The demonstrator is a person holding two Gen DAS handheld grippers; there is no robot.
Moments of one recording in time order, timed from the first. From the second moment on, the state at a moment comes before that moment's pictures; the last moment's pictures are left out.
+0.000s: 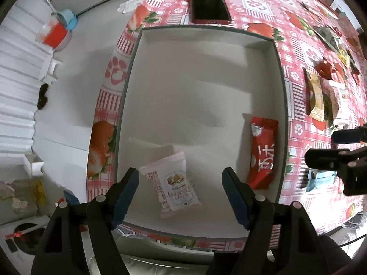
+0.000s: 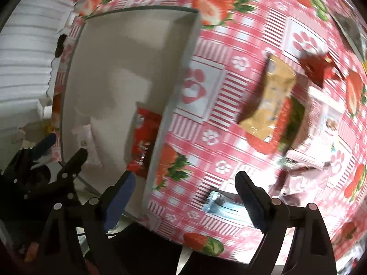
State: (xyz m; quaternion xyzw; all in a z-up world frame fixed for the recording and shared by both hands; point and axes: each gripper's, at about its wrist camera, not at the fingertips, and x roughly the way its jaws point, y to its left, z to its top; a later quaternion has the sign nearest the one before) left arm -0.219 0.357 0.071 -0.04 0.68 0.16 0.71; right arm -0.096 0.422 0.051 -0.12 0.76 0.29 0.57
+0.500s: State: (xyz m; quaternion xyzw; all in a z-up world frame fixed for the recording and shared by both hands) left arm -0.209 0.332 0.075 0.00 0.68 0.15 0.72; right arm -0.089 0.375 0.045 -0.08 0.76 0.26 0.59
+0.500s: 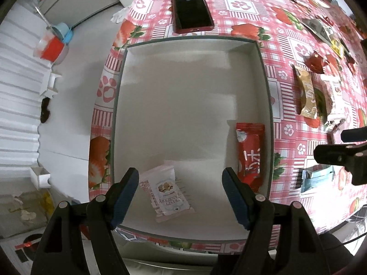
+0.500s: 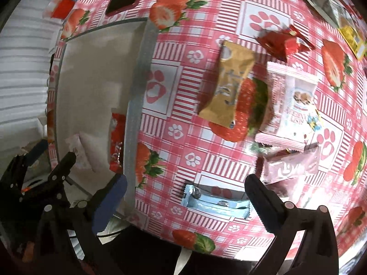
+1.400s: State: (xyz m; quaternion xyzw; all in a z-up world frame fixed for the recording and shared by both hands) left arm -0.189 0.283 0.072 0.07 0.68 0.12 0.72; right arm -0.074 0.299 0.033 -0.02 0.78 0.20 0.59
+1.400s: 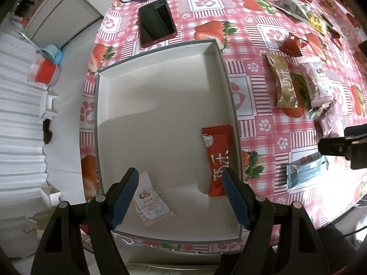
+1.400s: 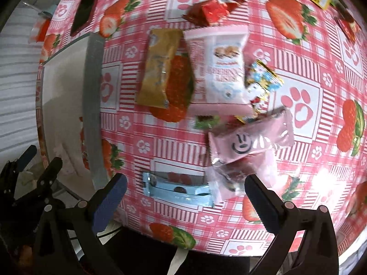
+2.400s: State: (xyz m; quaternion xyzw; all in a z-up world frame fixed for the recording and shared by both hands) left arm -0.179 0.200 0.043 0.15 0.71 0.00 0.69; right arm -0.059 0.214 -0.026 -0.07 0.78 0.12 0.61
